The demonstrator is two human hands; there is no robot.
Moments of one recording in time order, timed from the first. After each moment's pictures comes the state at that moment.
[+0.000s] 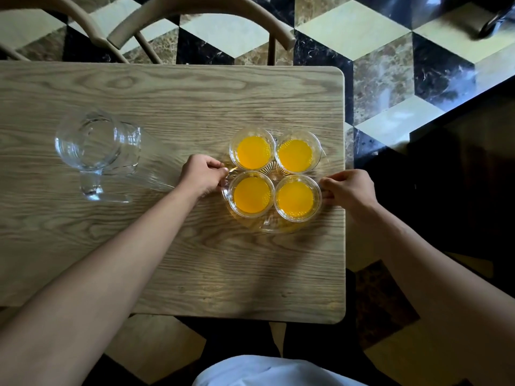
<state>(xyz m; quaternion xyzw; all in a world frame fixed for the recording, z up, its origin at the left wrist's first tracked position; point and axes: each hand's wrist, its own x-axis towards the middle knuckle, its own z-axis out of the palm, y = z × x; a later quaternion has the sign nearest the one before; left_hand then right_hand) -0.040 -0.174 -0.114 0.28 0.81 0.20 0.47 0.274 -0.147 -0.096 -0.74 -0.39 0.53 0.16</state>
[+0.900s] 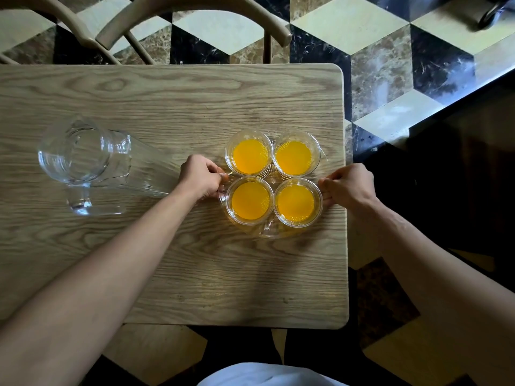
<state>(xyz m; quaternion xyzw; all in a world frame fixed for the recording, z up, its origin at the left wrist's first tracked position) -0.041 -0.161 -0.124 0.30 0.83 0.14 0.46 0.272 -0.130 -0.103 -0.76 -0.42 0.48 0.10</state>
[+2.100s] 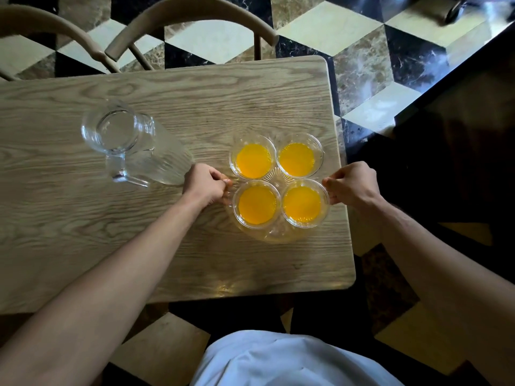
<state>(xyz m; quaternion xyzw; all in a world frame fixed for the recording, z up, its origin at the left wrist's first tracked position) -0.035 -0.228 -0.080 0.34 0.81 0.15 0.45 0.278 -0.205 -0.064 -0.77 -0.47 0.43 0.10</state>
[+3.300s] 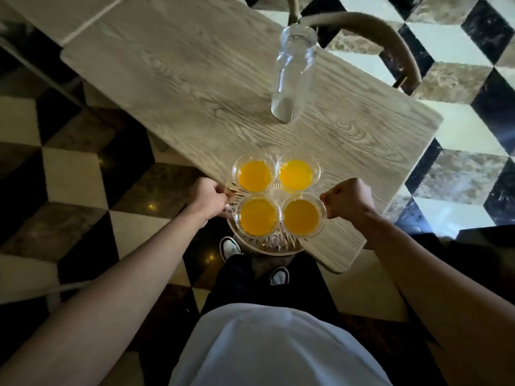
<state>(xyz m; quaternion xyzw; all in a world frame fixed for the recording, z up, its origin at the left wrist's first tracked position) -0.001 -0.536 -0.040 0.02 0.86 0.34 0.37 0.215 -0.307 0.000 -0.55 -0.72 0.42 -0.09</state>
